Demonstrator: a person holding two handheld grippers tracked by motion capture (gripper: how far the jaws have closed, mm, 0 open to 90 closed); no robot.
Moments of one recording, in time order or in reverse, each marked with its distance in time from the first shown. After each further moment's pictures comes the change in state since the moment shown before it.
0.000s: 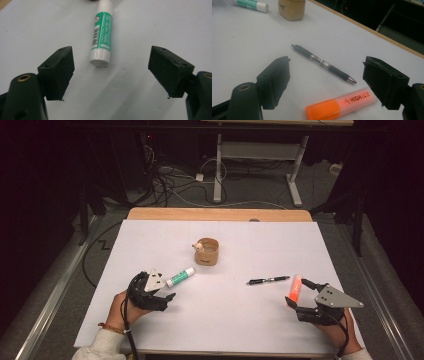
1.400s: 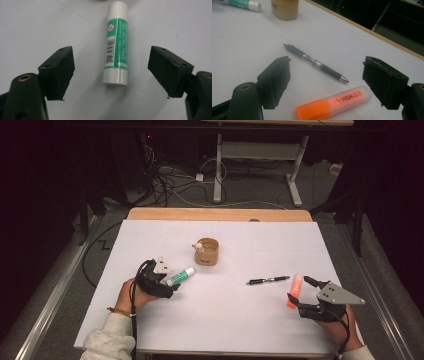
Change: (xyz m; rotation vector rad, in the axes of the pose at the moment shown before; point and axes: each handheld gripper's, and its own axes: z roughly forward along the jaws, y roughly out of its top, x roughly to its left) left arm 0.026 0.020 0.029 0.051 -0.054 -0.049; right arm -0.009 -0.001 0.002 0.004 -0.029 0.002
